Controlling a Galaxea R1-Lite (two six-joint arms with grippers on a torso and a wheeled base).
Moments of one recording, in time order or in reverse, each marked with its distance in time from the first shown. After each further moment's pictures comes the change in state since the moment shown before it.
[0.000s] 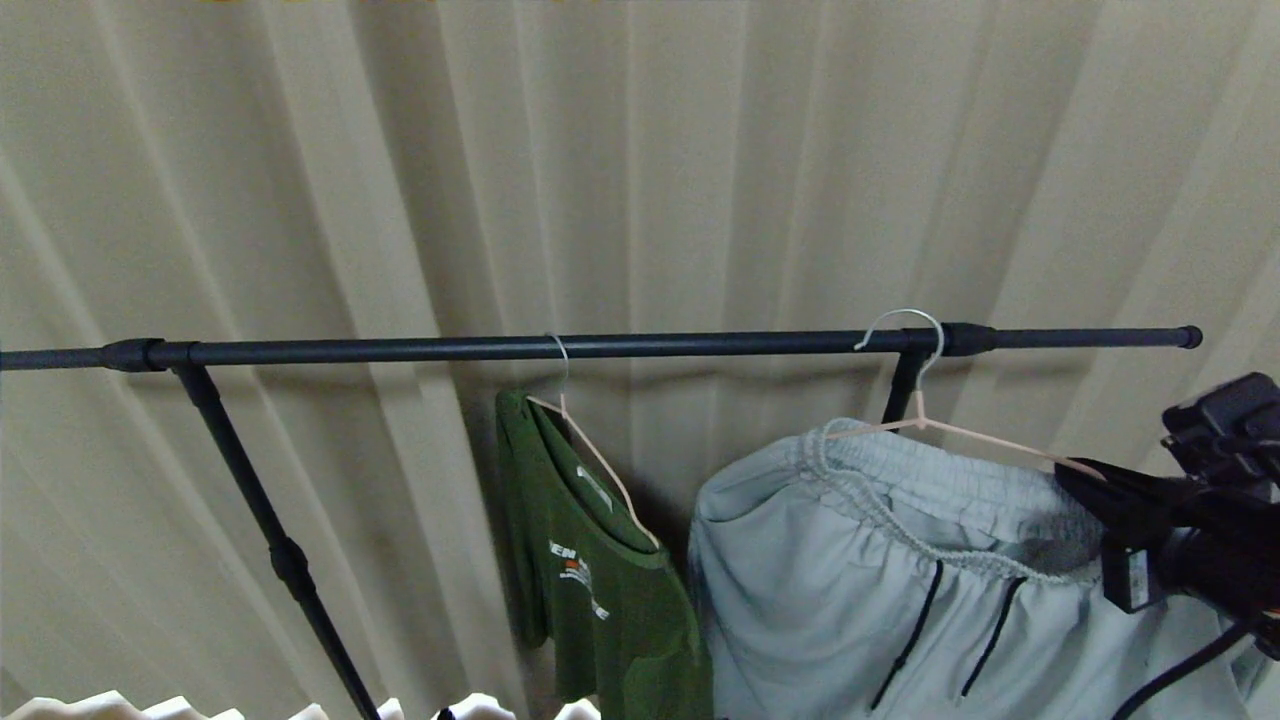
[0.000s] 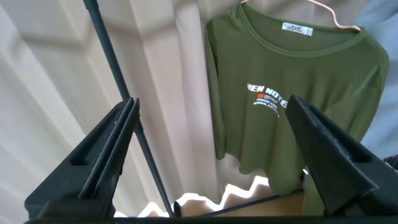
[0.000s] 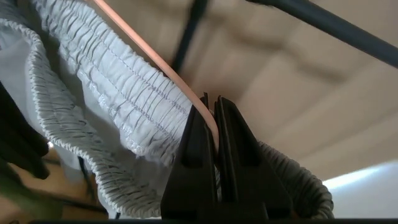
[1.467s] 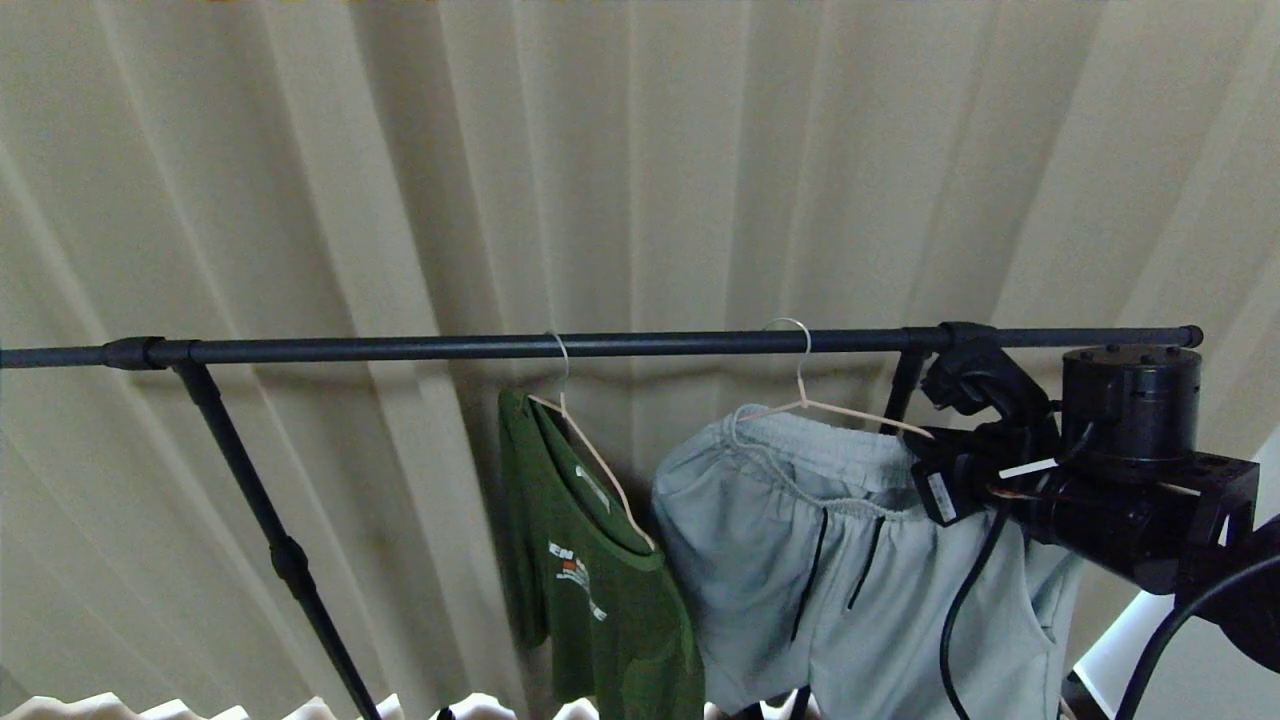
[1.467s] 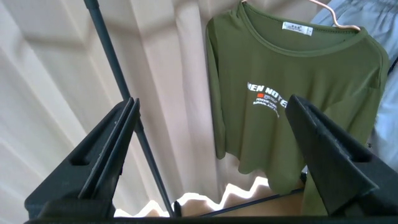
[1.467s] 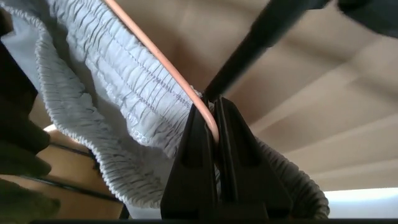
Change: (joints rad) left arm 0.000 0.001 0.000 0.000 0.000 0.000; right arm 0.029 0.433 -0.279 -0.010 -0.011 0.010
